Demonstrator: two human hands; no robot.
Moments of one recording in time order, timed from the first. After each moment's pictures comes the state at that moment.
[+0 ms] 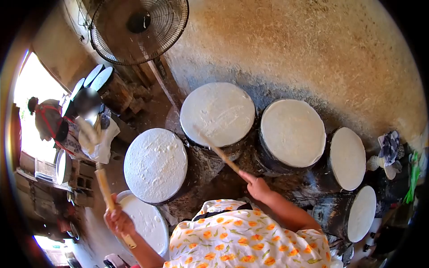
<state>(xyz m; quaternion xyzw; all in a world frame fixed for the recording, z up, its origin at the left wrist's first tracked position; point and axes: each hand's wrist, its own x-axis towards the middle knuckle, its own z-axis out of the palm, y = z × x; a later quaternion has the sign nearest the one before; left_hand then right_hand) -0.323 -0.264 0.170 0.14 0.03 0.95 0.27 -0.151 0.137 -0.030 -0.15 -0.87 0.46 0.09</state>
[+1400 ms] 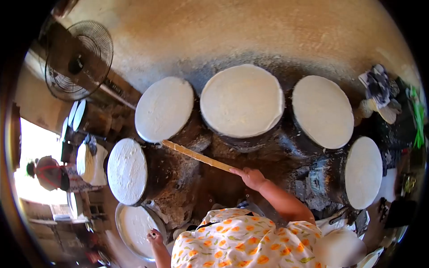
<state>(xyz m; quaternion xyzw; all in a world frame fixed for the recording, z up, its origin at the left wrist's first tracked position) -0.214 -0.382 -0.123 -0.47 0.16 0.87 0.02 0.009 0.196 -0.102 -0.17 -0.95 0.26 0.02</state>
